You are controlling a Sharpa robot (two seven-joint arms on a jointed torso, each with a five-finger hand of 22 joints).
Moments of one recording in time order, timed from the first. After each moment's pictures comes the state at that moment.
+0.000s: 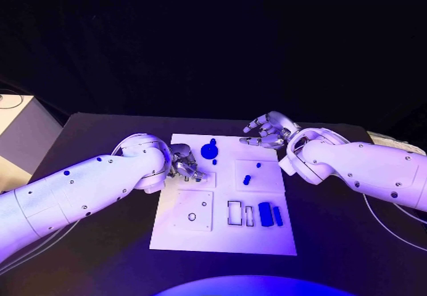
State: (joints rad) left arm 1.07 -0.64 0.16 1.44 -1.28 0.19 -0.56; left_hand 1.04 -0.21 0.37 0.29 0.14 0.94 0.02 0.72 0.85 1.26 -0.04 1.20 0.83 1.47 -0.09 1.55 1.31 0.12 1.27 0.02 1.32 1.02; right arm 1.21 -0.81 -0.09 1.47 -0.92 -0.49 -0.06; right_hand 1.39 -0.14 0.04 0.29 0.31 0.86 0.17 0.21 0.29 1.42 0.09 1.42 1.31 1.46 0.02 1.54 1.31 0.01 1.47 0.11 1.46 1.31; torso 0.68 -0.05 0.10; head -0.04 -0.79
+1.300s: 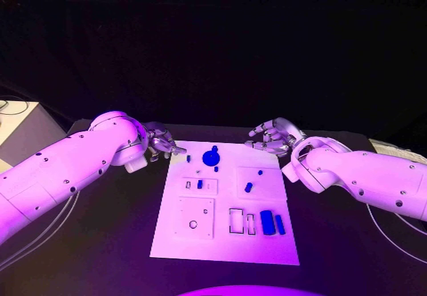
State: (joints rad) left arm 1.09 -0.66 0.35 1.28 -1.20 0.23 -0.55; left_hand 1.16 -0.16 0.37 0.29 0.12 0.78 0.12 0.55 0.75 1.05 0.04 1.02 0.55 1.46 -0.03 1.46 1.31 0.14 1.14 0.07 1.18 0.81; right arm 1.21 -0.82 -0.09 1.46 -0.86 -0.54 -0.04; right_hand 1.38 -0.14 0.07 0.29 0.32 0.85 0.17 0.21 0.29 1.23 0.08 1.21 1.22 1.46 0.01 1.47 1.31 0.05 1.47 0.11 1.31 1.31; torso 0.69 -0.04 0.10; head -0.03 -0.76
